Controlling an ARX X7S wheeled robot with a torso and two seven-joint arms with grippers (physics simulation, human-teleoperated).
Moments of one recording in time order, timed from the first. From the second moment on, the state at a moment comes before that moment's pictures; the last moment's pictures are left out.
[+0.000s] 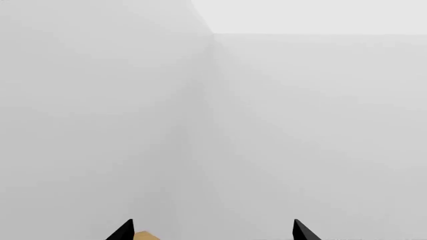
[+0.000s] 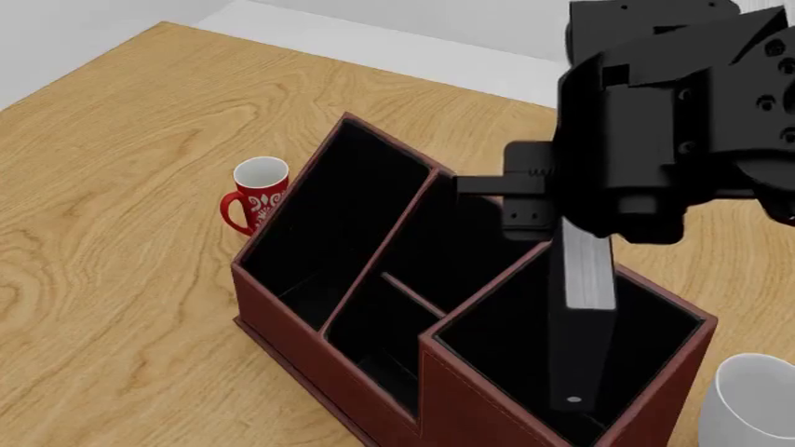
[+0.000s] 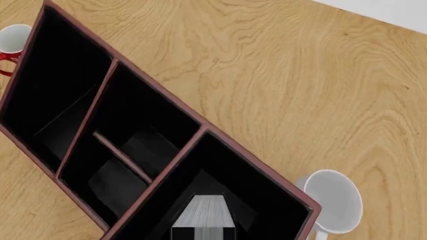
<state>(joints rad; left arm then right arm) -0.18 -0.48 -0.11 0.63 -0.74 -0.18 -0.42 1.69 0.49 -1.12 0.62 2.13 1.11 1.15</state>
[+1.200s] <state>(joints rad) -0.19 -0.48 -0.05 0.59 -0.68 -0.17 -0.42 1.62 0.40 -1.26 0.84 1.81 1.04 0.70</state>
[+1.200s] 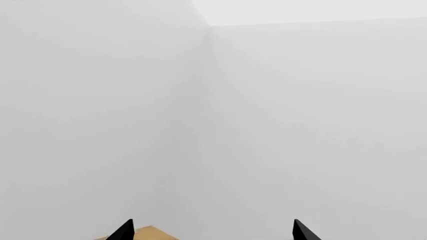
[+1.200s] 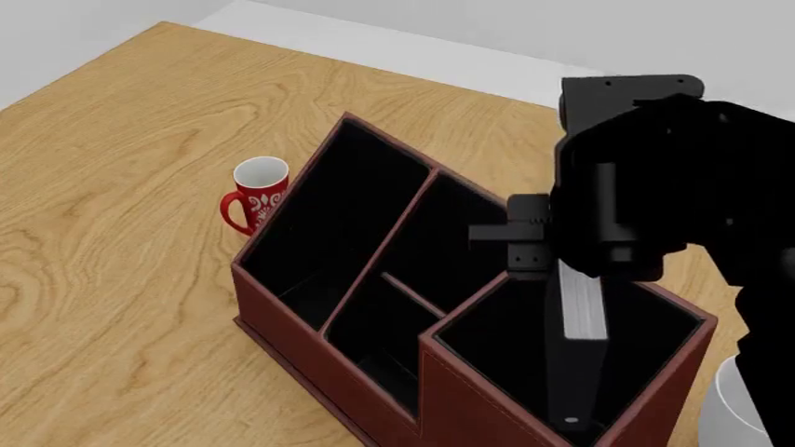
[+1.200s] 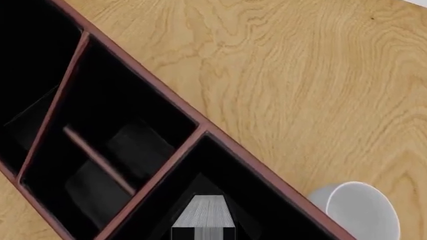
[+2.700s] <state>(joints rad) -0.20 -0.47 0.02 0.56 -0.61 -0.16 -0.42 1.51 0.35 -1.34 0.98 1.63 0.95 0.47</state>
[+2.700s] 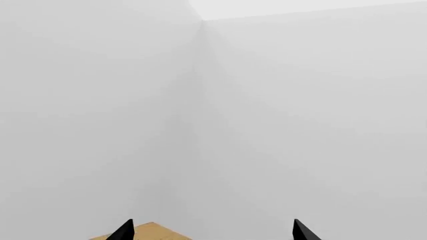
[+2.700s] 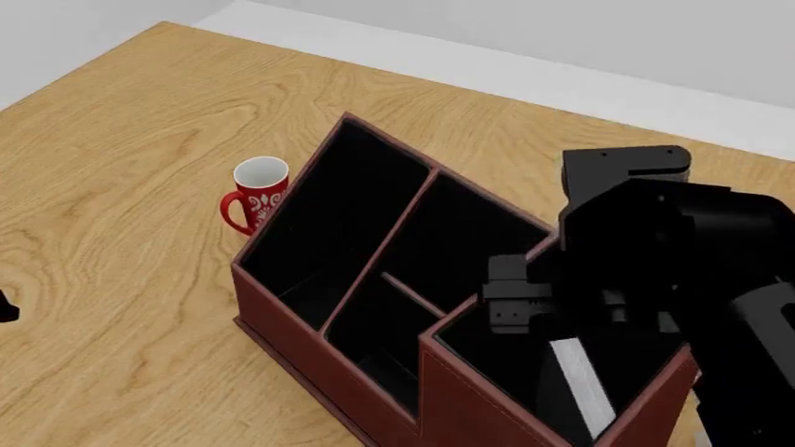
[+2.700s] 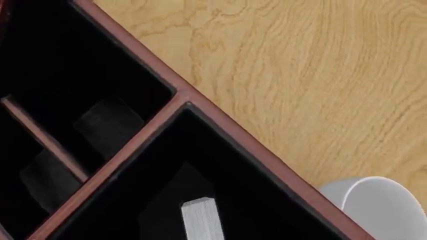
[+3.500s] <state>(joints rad) -0.19 -0.48 0.02 0.58 -0.63 -0.15 -0.42 1.56 0.56 -1.20 0.53 1.78 0.99 0.84</state>
